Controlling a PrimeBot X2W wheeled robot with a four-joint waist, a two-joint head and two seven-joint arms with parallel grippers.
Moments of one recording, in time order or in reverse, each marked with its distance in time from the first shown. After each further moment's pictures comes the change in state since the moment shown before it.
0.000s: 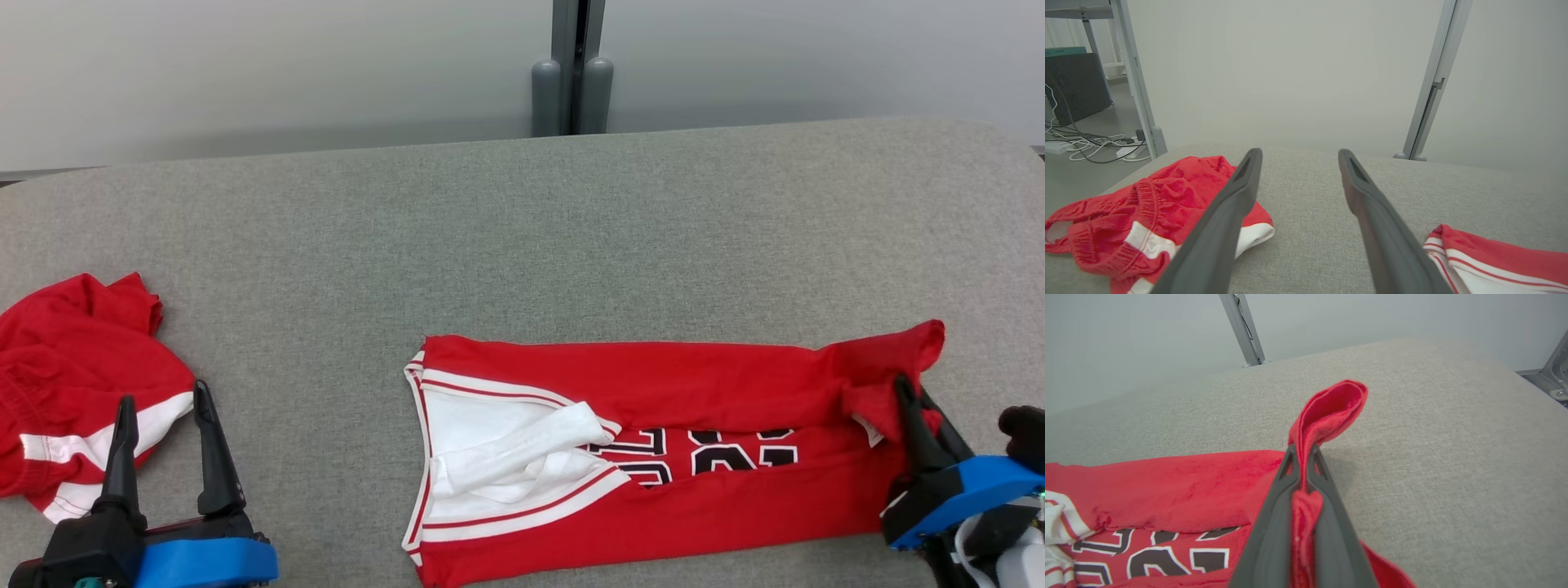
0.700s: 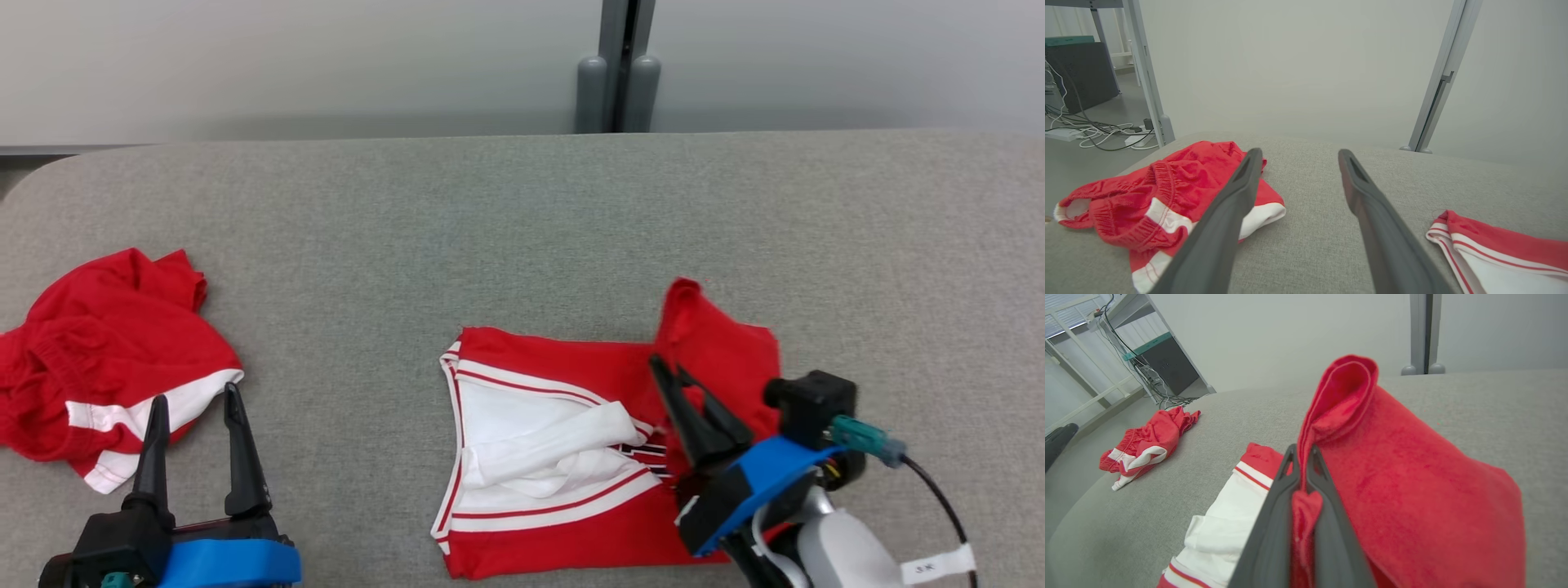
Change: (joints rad) left arm -0.003 -0.003 -0.042 0.024 -0.014 0.002 0.000; right arm -0.075 0.158 0.370 -0.140 0.002 0.000 0.043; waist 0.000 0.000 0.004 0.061
